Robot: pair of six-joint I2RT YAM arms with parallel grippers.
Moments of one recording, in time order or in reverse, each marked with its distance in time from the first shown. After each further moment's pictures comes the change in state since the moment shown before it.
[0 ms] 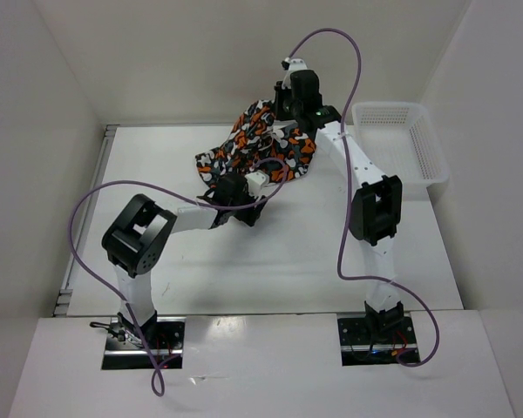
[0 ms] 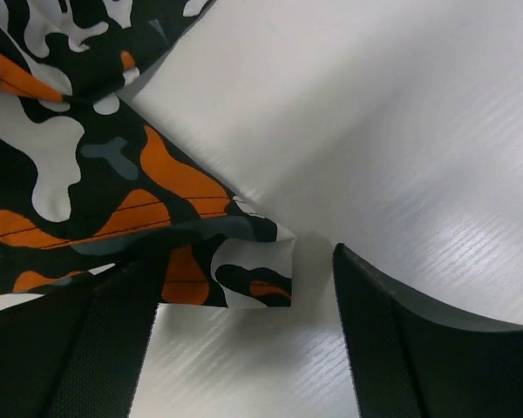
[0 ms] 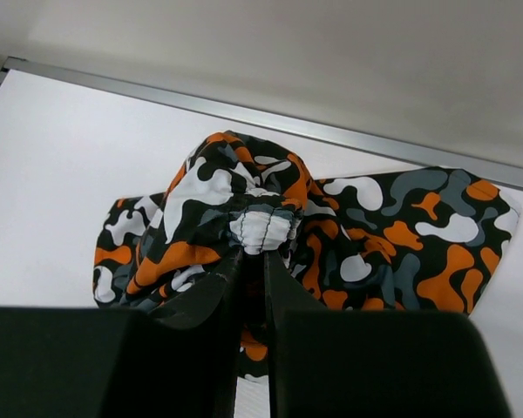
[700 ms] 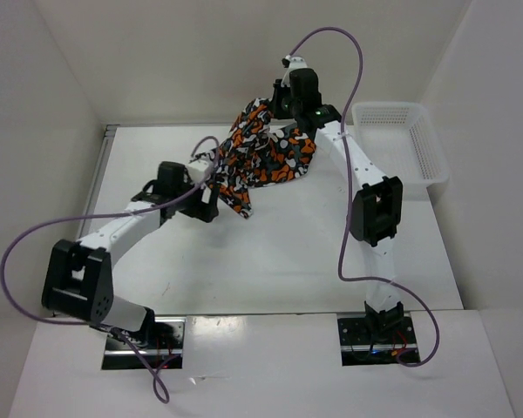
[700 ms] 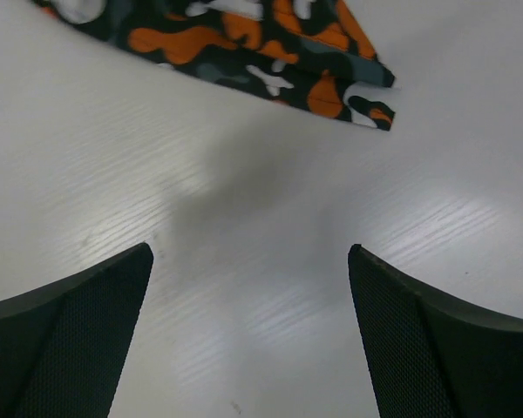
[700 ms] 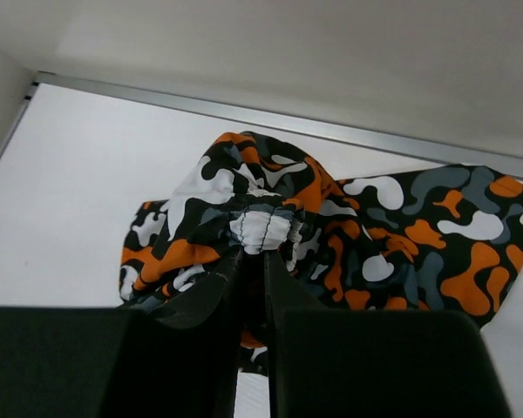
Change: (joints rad) left arm 0.349 -0.495 -0.138 -0.414 0.209 0.002; right arm 0.013 -0.023 0.006 -0.002 -0.018 0.061
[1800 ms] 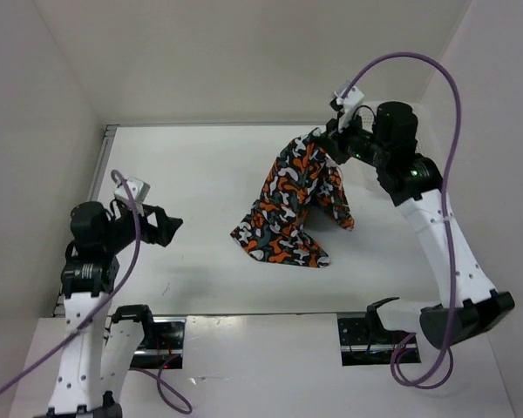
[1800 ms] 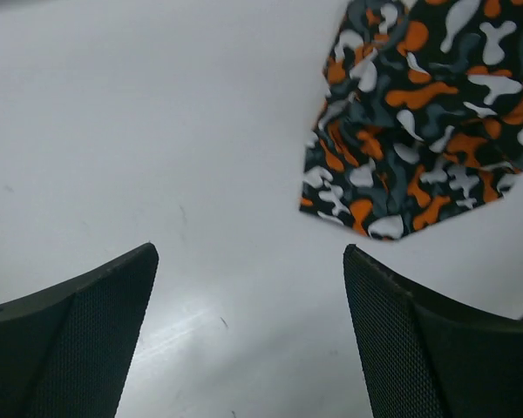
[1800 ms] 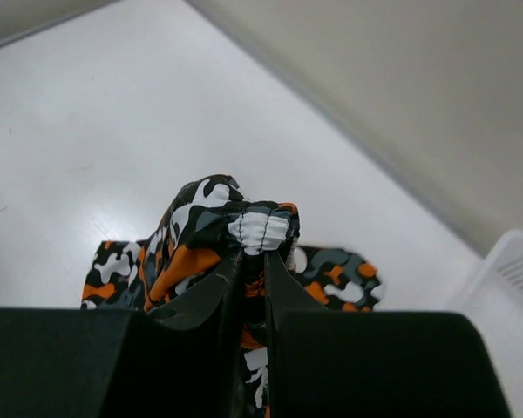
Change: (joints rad) left arm 0.320 -0.851 -0.122 -0.207 0.319 0.002; right arm -0.108 -0.959 -0.687 -0.161 -0.369 -0.531
